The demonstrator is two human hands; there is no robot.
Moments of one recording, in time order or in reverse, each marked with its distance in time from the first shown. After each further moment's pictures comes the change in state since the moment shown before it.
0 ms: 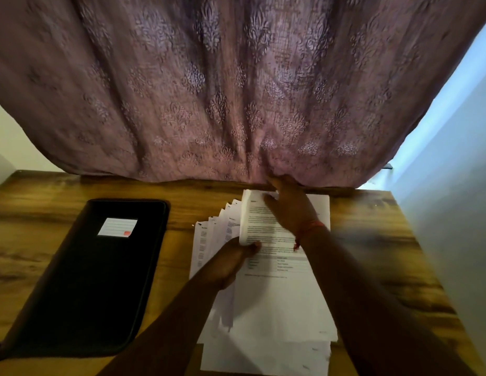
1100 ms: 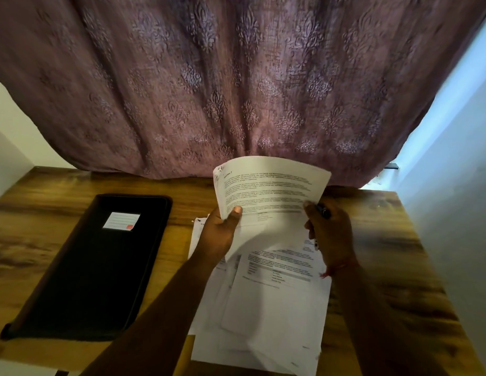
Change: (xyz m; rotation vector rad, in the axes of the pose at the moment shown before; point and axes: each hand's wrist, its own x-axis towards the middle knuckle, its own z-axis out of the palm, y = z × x) left_hand -0.007 0.038 0.012 0.047 0.412 0.372; right_hand -0.071 0.053 -0.030 0.740 0.239 0.335
